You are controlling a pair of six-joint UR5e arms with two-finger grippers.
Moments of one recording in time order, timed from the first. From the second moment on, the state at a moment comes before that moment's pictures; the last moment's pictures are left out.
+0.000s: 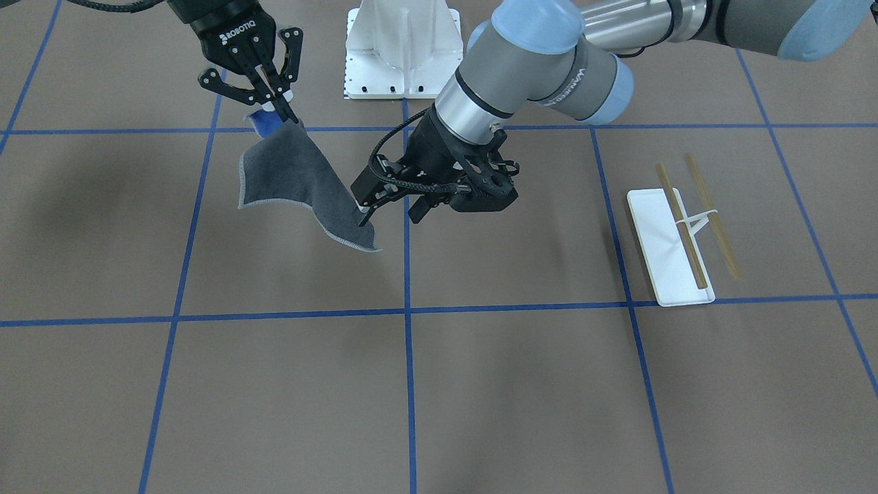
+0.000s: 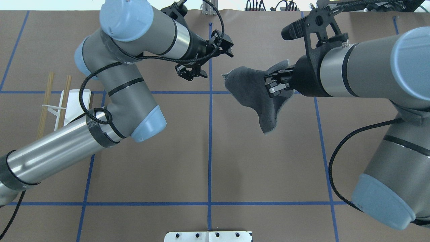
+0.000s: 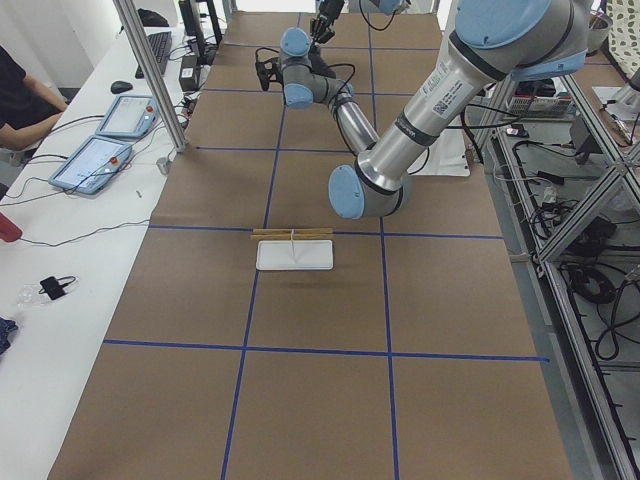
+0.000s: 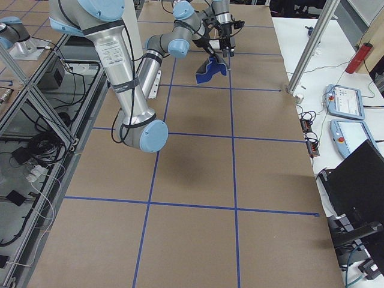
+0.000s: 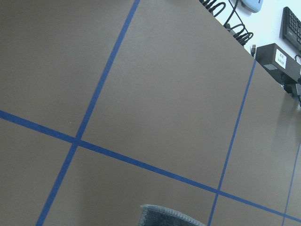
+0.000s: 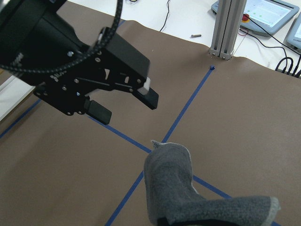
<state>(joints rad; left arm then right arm) -0.68 -2.42 -1.54 -2.12 -1.96 -1.77 0.67 -1.13 2.26 -1.48 1.75 0.69</state>
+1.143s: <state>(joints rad) -0.61 -2.48 -1.50 -2.12 -1.93 -1.83 0.64 -1.14 2.33 -1.53 1.70 0.70</state>
